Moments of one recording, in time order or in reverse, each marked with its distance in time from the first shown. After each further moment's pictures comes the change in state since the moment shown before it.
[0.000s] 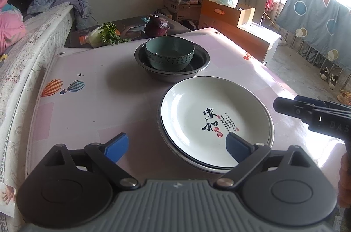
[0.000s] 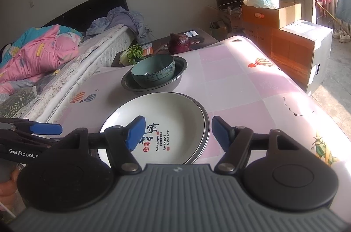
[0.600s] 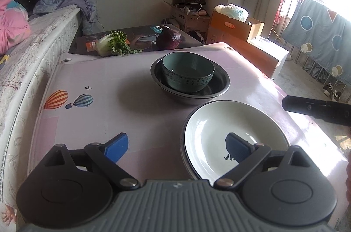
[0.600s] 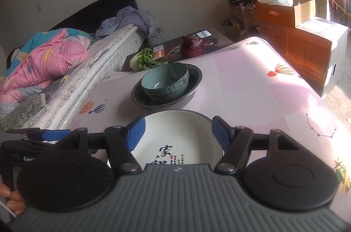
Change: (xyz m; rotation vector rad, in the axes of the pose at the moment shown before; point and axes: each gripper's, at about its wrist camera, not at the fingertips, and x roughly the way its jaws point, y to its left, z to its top) left arm 0.024 0.039 0.029 -0.052 -0.064 -0.001; right arm 0.039 0.000 0.045 0.029 0.031 0.086
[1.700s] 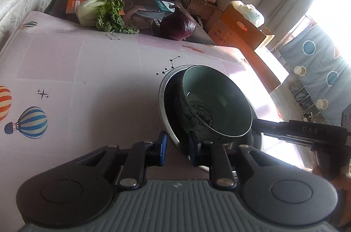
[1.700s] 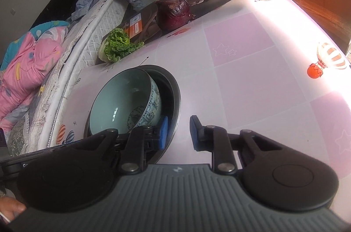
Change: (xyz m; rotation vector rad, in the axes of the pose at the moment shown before) left arm 0.158 0.068 0.079 -0.267 0.161 -0.188; right arm 0.217 -0.066 0.087 0.198 0.288 0.029
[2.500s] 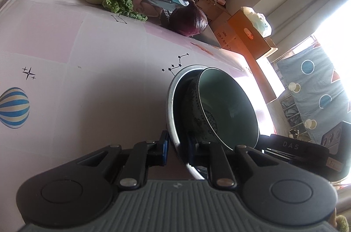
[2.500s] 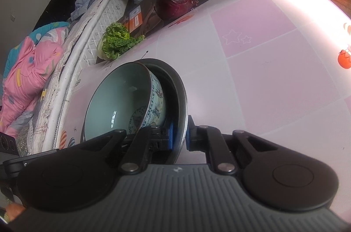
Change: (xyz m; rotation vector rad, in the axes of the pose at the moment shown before) left arm 0.027 0.022 0.011 -0.164 0.035 -0.072; right arm 0.046 -0.003 0.005 0.070 0.047 0.049
